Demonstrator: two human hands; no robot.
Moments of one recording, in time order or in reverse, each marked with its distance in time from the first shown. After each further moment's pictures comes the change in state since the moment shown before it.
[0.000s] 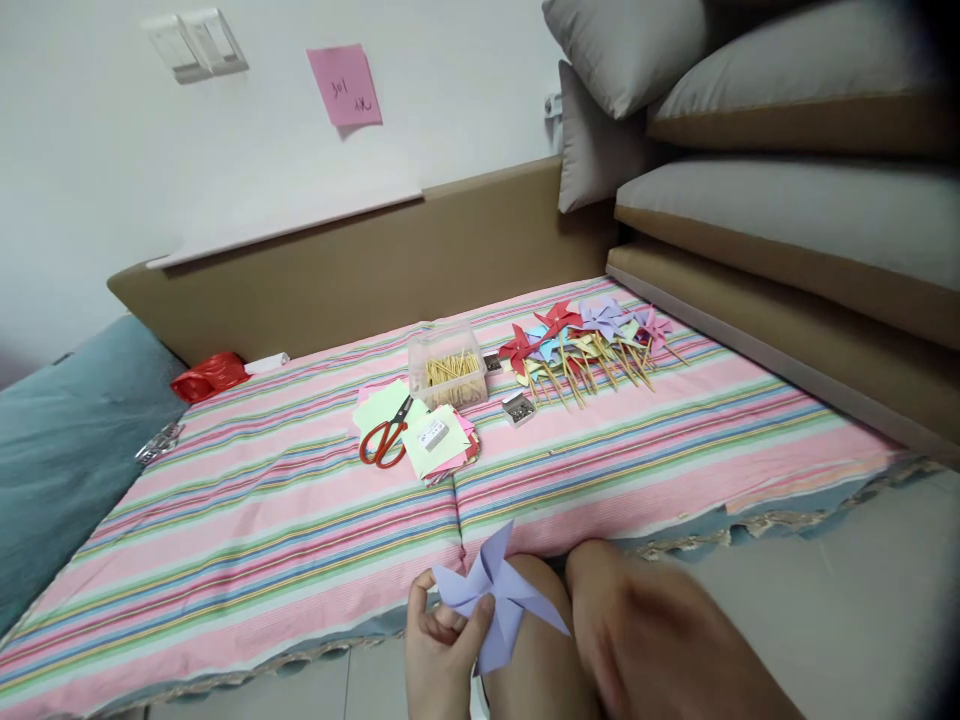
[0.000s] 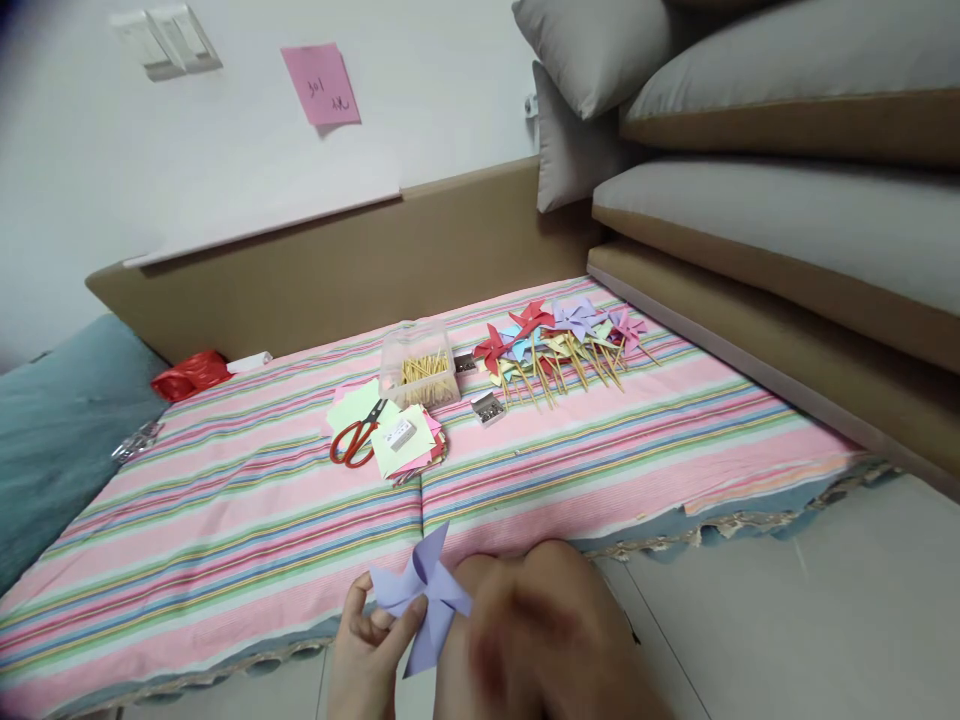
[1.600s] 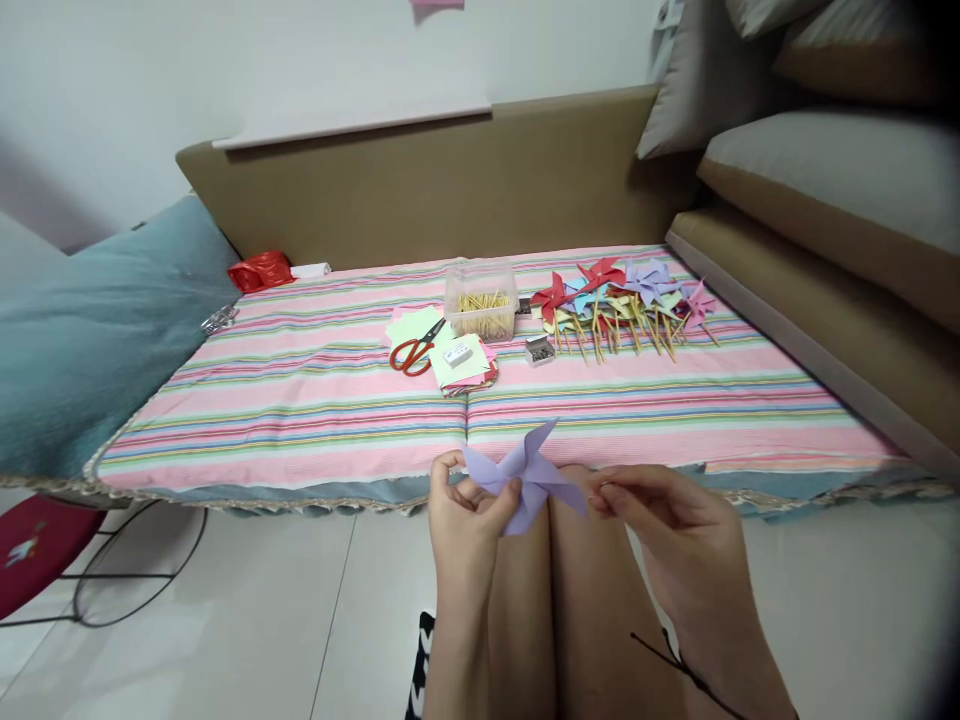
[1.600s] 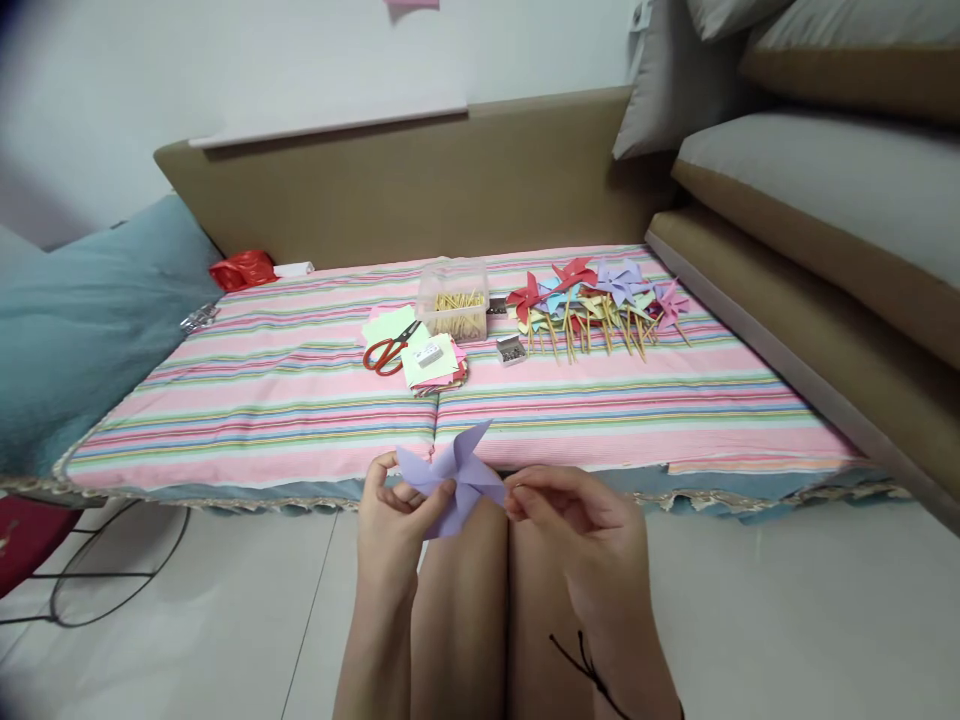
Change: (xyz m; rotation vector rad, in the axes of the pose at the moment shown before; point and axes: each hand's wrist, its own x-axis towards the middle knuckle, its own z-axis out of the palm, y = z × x) left_hand -0.060 0.029 0.023 -0.097 -0.118 0.086; right_hand -0.023 -0.038 0.007 0.155 0.295 -0.103
